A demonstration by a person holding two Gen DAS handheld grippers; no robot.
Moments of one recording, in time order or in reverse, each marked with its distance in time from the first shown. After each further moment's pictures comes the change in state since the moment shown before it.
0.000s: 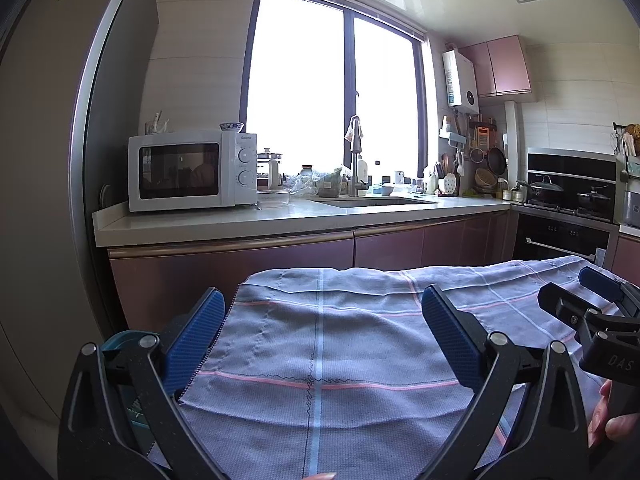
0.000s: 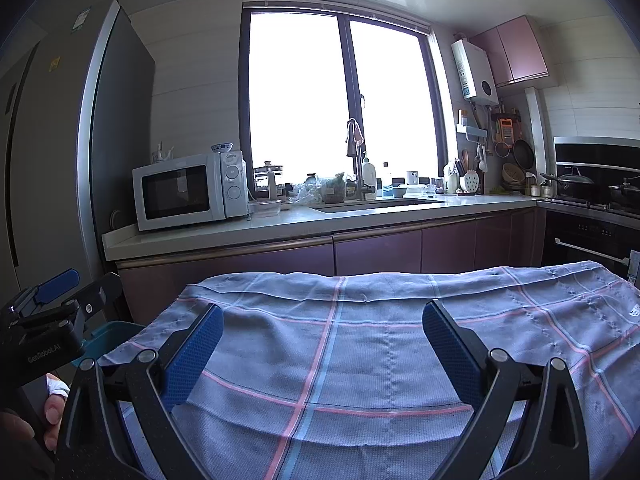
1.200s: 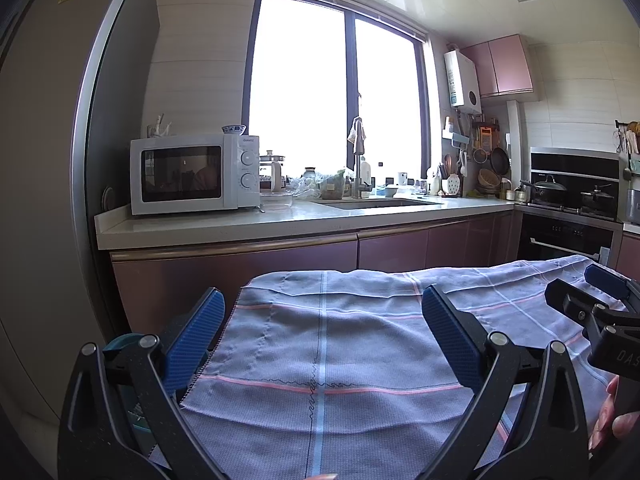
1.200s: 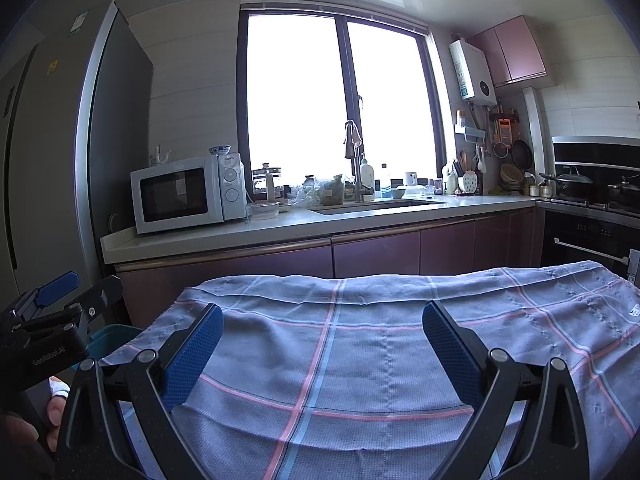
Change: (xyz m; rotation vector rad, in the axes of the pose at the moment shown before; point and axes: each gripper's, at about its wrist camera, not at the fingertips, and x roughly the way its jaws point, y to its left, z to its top) left arm 0.006 -0.004 -0.004 0.018 -0.014 0.018; right arm 0.004 0.002 0.002 0.008 -0.001 -0.007
